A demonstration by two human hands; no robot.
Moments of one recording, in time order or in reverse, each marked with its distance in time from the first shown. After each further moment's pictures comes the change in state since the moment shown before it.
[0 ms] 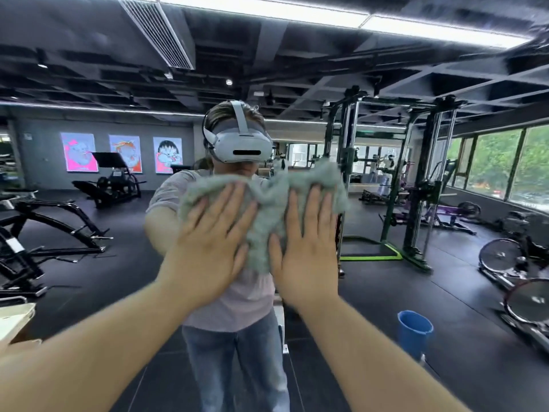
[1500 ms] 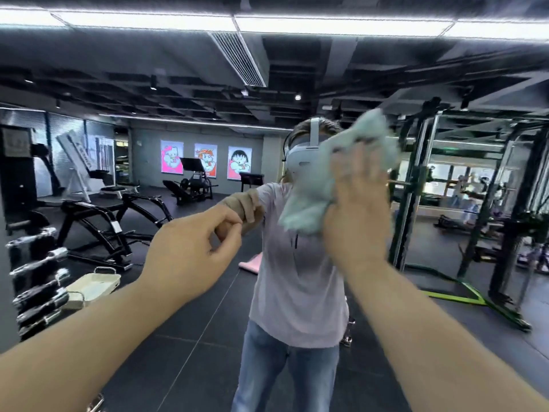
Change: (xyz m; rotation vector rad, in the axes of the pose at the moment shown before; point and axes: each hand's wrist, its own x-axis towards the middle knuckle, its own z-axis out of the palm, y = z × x) left_hand 0.019 0.022 -0.096 -0.390 0.031 -0.574; right_hand 0.082 0.041 -0.037 0.088 0.242 -0.130
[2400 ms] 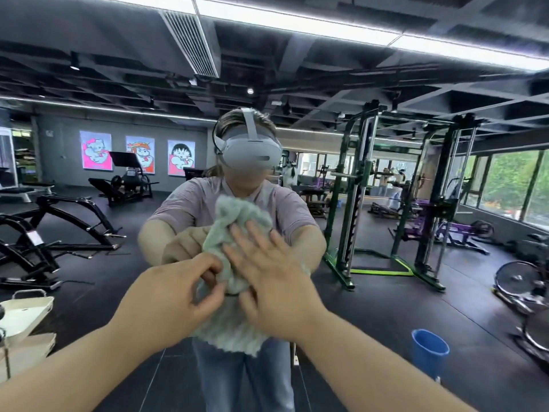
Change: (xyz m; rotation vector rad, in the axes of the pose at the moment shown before) left_hand -0.021 -0.151 -0.039 -0.065 -0.315 0.183; right_hand -0.072 -0.165 0.054 0.090 -0.434 -0.413
